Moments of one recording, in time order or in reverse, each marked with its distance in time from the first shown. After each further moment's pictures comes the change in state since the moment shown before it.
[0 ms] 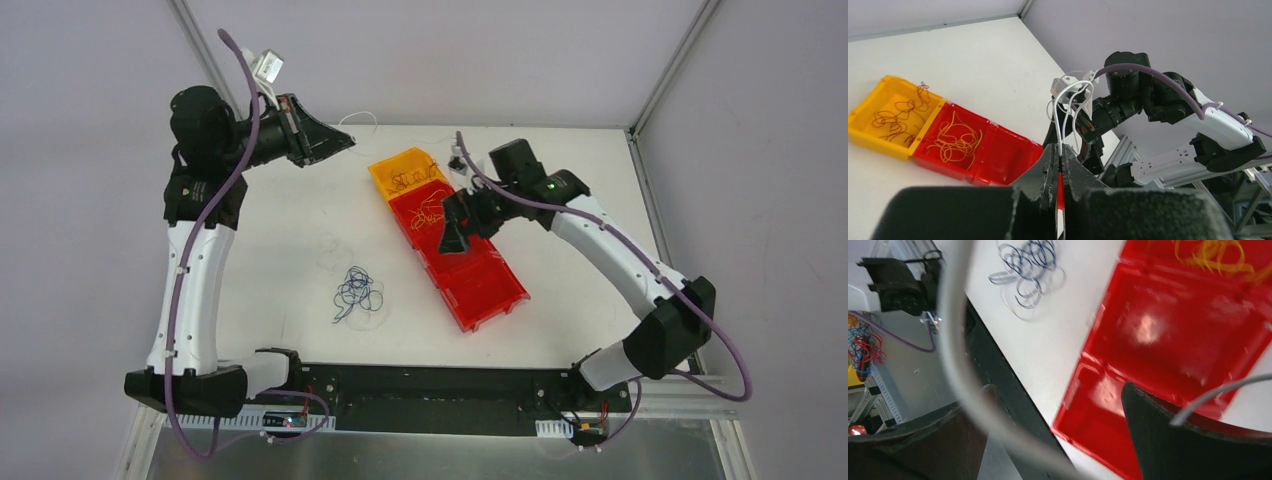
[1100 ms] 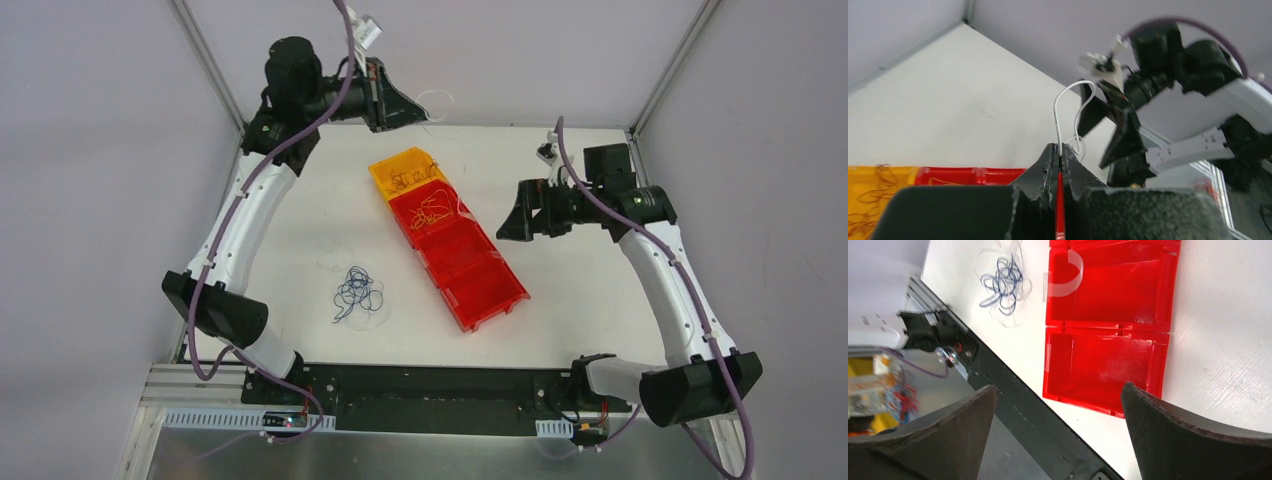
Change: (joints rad) left arm -0.286 0.420 0.338 0.140 -0.021 0.115; right arm -0.402 -0.332 -0.163 -0.183 -0.092 -0.011
